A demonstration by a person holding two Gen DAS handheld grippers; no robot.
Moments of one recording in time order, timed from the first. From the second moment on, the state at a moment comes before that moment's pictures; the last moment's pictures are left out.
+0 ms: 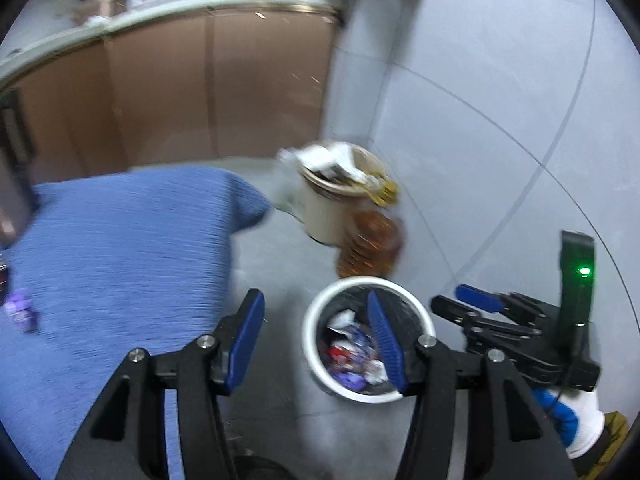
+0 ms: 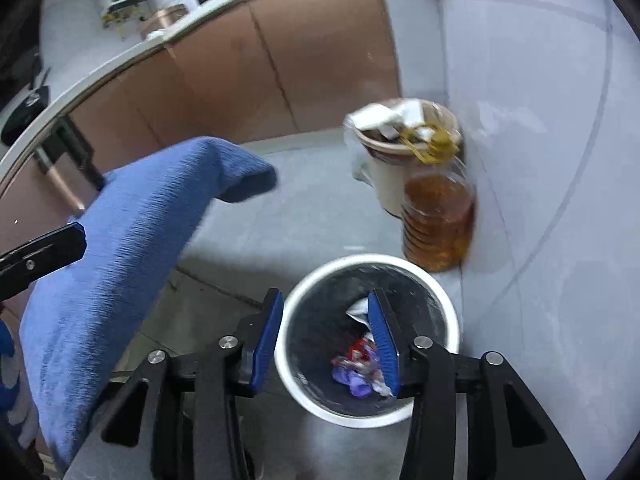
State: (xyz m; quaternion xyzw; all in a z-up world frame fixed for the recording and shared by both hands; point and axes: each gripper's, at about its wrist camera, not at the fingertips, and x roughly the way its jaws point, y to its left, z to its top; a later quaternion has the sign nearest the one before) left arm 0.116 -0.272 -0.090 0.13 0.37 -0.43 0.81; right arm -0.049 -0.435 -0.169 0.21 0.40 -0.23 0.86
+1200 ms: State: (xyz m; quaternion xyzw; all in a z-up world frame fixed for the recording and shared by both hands) left arm 0.077 0.081 -0.009 -0.03 0.21 -0.13 0.97; right arm 0.057 -0.134 -0.002 -0.03 0.29 0.01 0.96
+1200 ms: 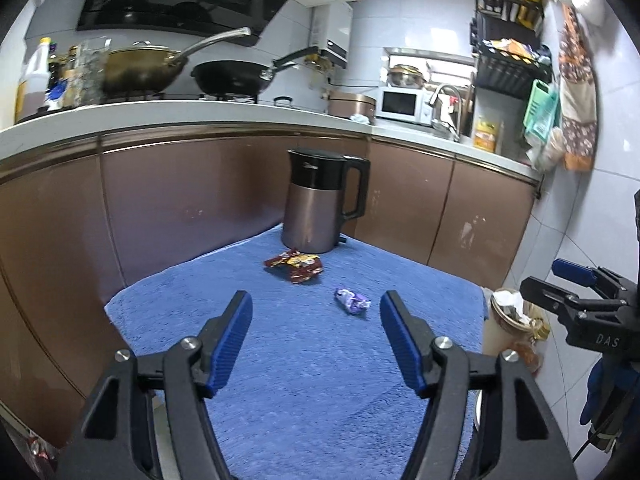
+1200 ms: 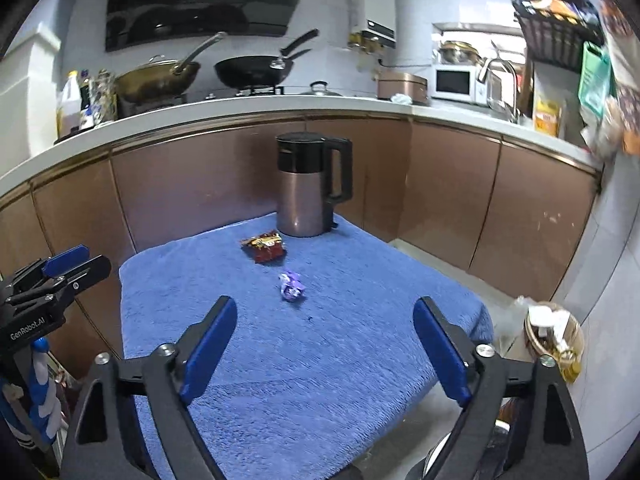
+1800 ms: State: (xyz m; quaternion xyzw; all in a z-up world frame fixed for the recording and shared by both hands) left arm 0.065 0.111 -0.009 -0.05 0.19 -0.07 0.98; right arm 0.046 -0.116 0.003 -0.05 0.26 0.00 0.96
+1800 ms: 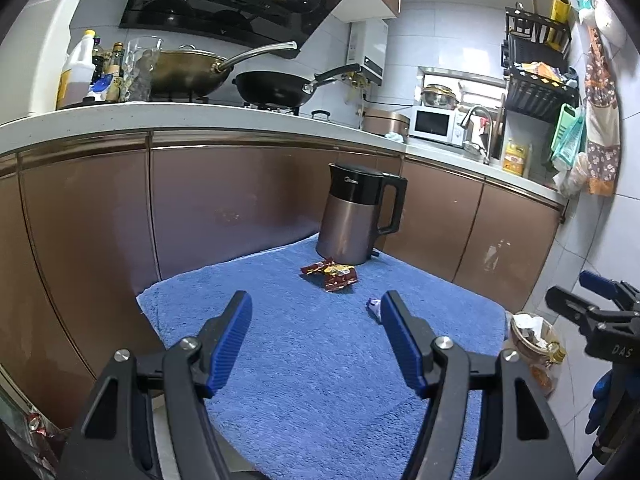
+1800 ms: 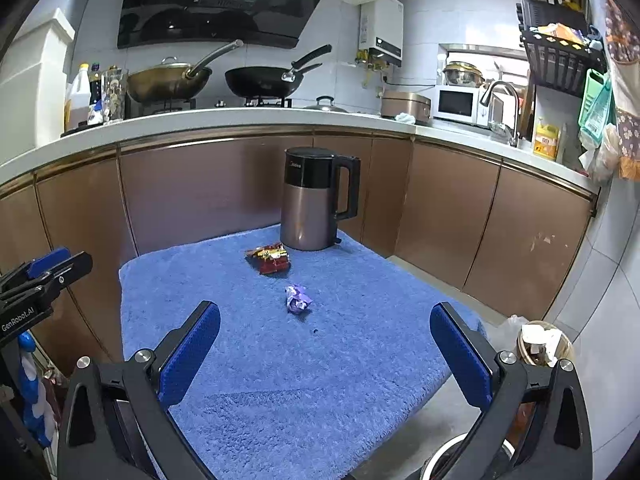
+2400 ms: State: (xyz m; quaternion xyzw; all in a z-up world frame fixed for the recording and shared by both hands) left arm 0.104 0.093 -0.041 -0.02 0.26 -0.07 0.96; right arm 0.082 -0.137 -0.039 0.01 0.32 0.03 0.95
